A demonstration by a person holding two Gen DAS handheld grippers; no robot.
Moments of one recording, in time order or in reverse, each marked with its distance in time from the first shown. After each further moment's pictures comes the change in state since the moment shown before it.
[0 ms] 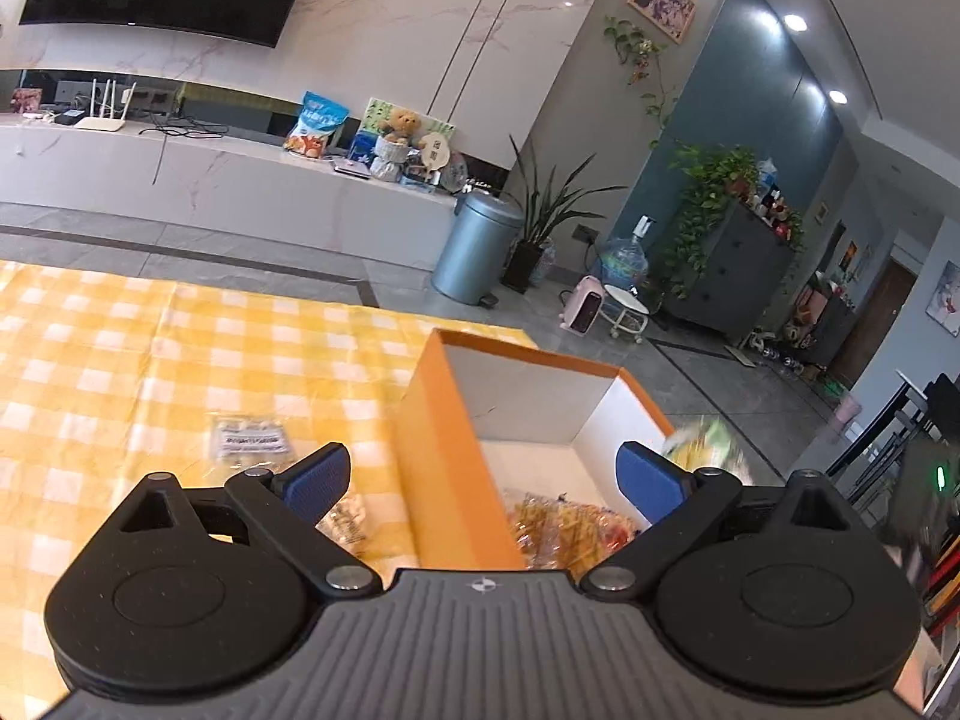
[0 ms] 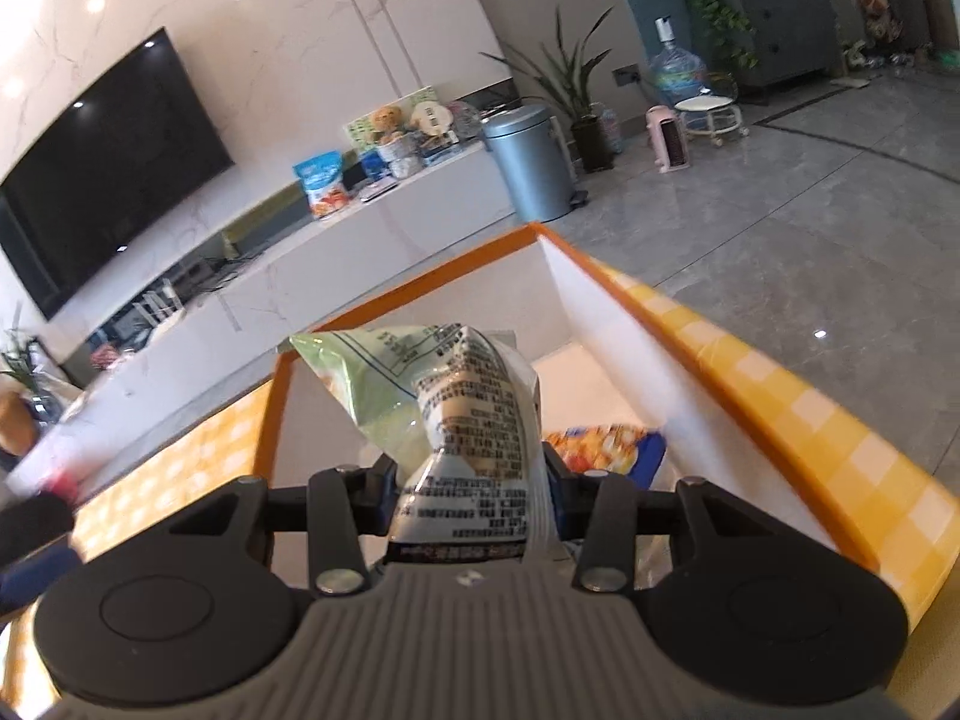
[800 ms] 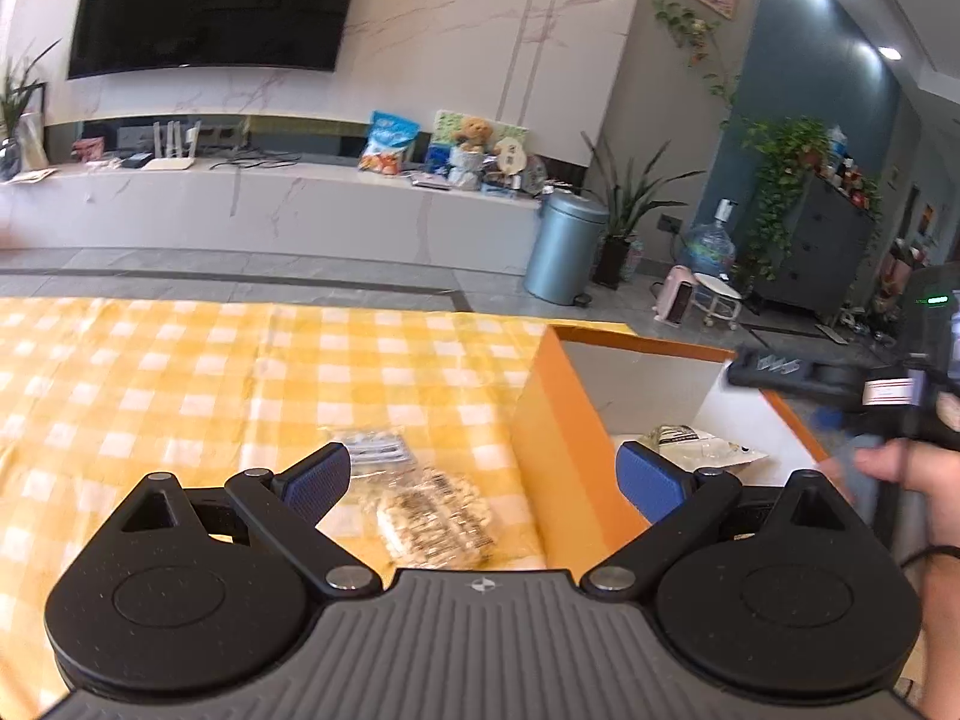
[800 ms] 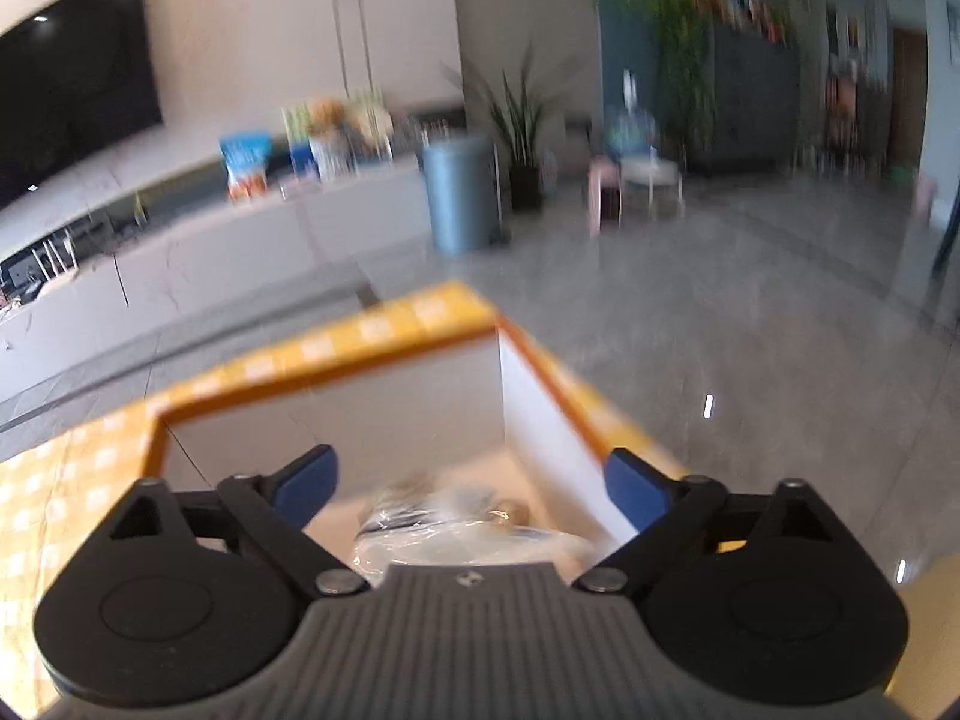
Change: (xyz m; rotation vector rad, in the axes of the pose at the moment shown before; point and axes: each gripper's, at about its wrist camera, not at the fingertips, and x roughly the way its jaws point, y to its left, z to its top) left arm -0.010 0.011 -0.005 0.073 -0.012 0.218; right arm 0.048 0.030 0.038 -0.223 -0.093 -0.233
